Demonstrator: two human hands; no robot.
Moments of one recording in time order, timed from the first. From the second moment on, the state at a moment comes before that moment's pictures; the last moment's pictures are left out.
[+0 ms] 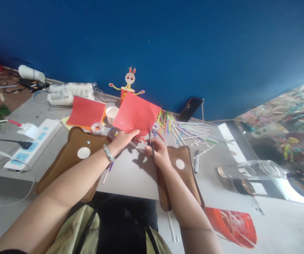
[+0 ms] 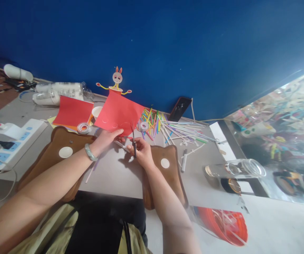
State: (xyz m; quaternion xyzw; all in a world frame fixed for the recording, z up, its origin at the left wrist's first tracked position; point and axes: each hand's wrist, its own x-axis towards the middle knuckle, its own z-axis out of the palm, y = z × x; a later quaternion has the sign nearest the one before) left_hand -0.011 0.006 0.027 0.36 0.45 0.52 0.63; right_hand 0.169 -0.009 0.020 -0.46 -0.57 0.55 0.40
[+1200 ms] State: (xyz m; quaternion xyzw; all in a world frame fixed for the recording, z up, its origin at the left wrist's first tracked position) left_hand -0.019 0.007 0.035 0.39 0.44 0.53 0.61; right_hand 0.173 -0.010 0.021 -0.46 -0.57 0.55 0.40
